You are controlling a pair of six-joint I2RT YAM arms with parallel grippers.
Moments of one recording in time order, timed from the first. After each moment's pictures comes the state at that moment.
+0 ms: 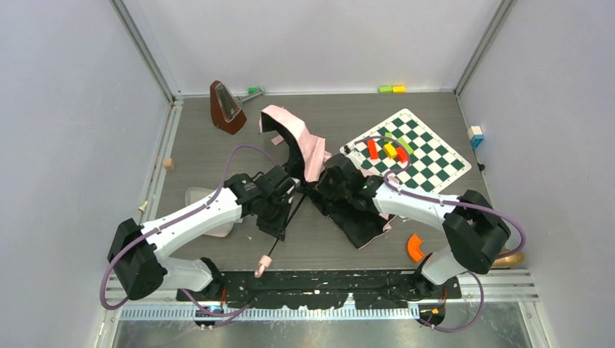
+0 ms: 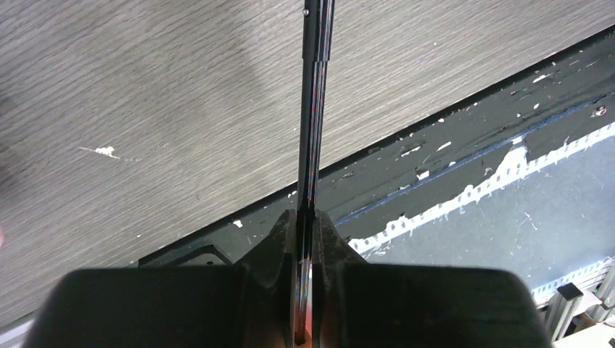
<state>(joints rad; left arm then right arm) -0.85 1.29 1.01 -0.96 0.12 -0.51 0.83 1.52 0.92 -0.10 0.18 1.21</state>
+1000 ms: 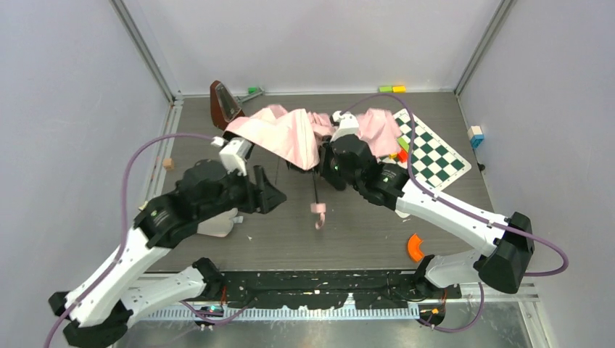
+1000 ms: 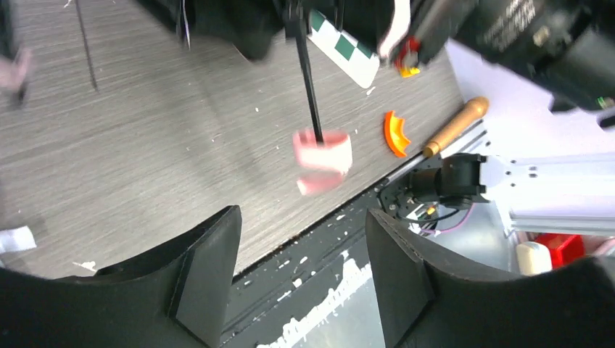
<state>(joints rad) -0.81 0.86 1.16 -0.78 0.01 -0.63 0.91 1.32 1.17 -0.32 0.30 0.63</state>
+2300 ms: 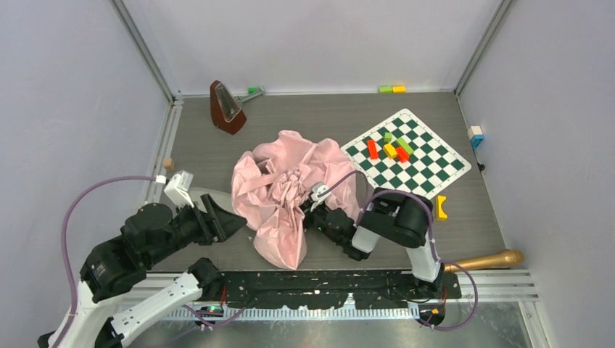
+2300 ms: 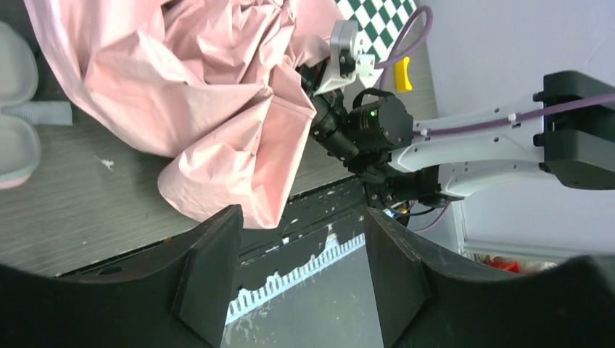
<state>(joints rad) -0.81 0.42 1.06 -1.09 -0.09 -0.87 1.08 2.05 0.52 1.49 0.31 0.23</state>
